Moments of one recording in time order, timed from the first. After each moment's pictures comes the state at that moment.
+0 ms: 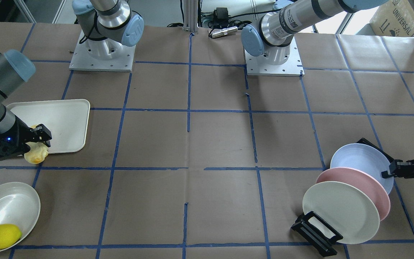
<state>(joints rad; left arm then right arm) -0.86 -2.21 -1.36 -1.39 1.40 0.88 1.08 -1.28 2.03 -2.30 -1.59 -0.88</state>
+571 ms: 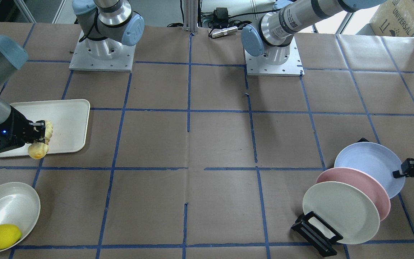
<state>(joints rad) -0.86 -2.20 -1.30 -1.46 1.41 0.89 1.11 -1.37 1.95 -2.06 -1.52 -0.74</state>
